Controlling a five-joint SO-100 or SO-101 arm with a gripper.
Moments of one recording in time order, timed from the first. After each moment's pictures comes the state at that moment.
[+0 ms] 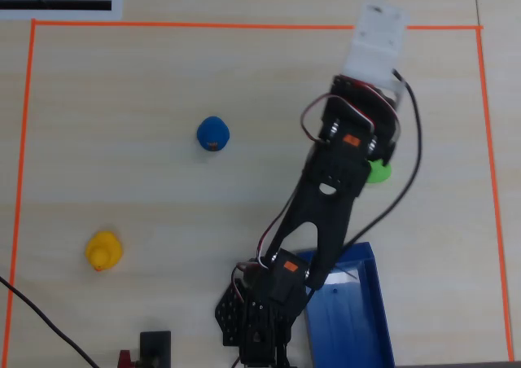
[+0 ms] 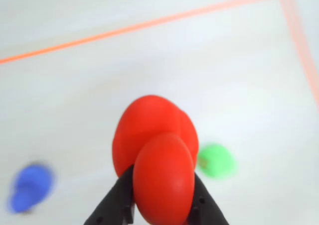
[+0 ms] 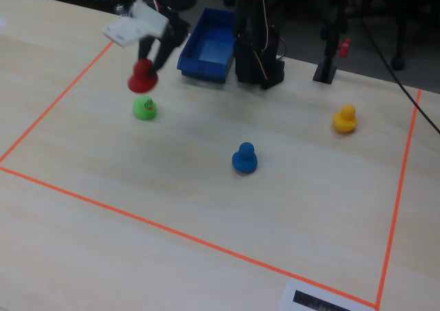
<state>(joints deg) 32.1 98.7 66.3 78.2 -95.3</state>
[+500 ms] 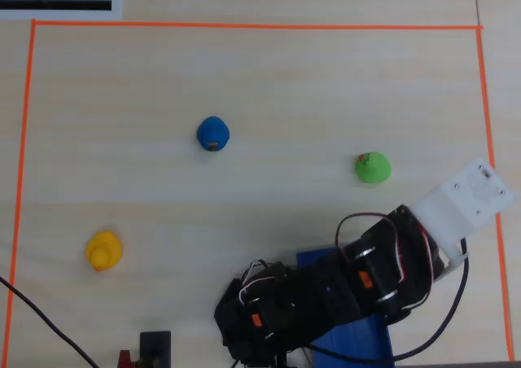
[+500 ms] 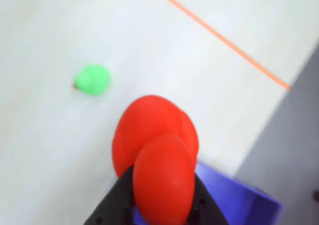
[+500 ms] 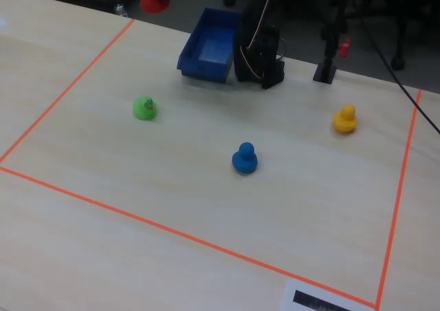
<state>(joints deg) 69.4 126.5 73.7 99.3 -100.3</state>
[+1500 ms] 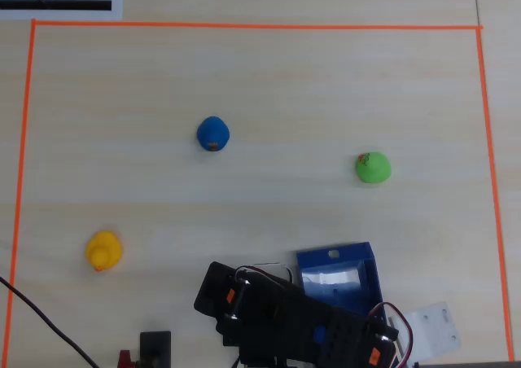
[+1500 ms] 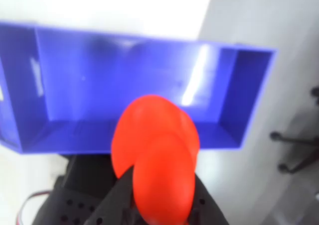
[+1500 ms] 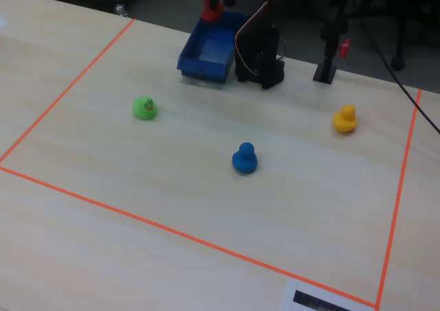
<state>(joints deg) 119.7 137.6 112.0 99.4 -126.3</state>
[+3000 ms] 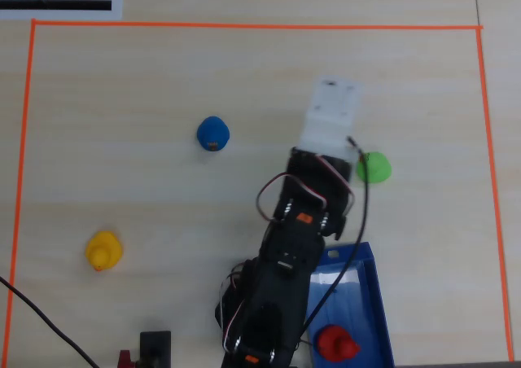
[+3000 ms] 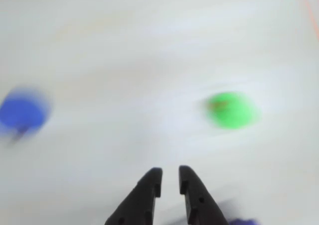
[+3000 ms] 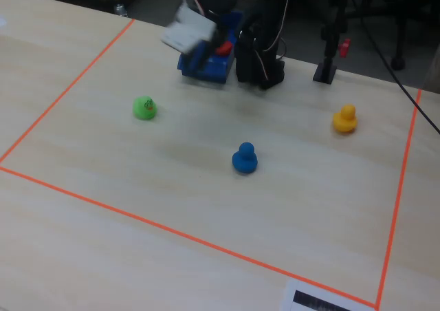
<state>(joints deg) 20.2 142.8 120.2 71.7 -98.4</state>
